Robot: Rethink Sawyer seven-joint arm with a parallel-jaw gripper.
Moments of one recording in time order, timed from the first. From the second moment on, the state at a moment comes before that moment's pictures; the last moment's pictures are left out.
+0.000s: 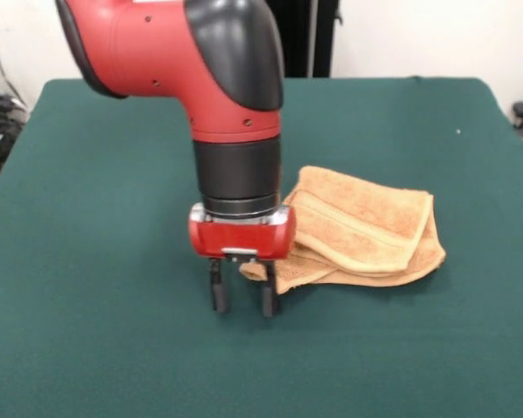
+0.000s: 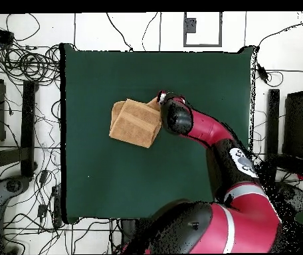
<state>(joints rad) -0.39 -0.30 0.20 1.41 -0.02 0.11 1.63</state>
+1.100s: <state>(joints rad) -0.29 -0.35 0.19 1.47 0.08 0.12 1.63</state>
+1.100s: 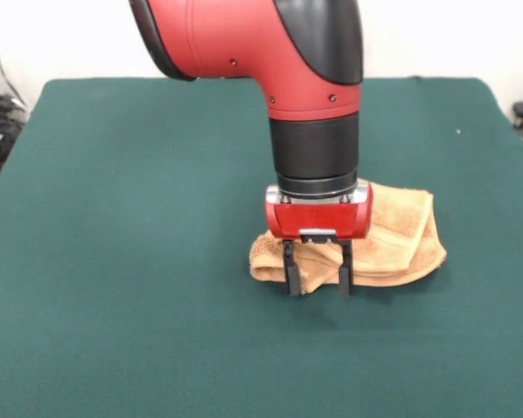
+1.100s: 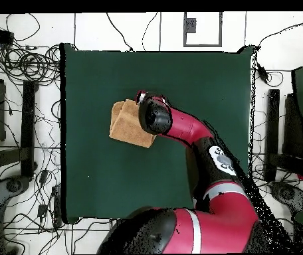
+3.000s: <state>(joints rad) -0.16 -0.35 0.01 1.40 0.09 0.24 1.63</state>
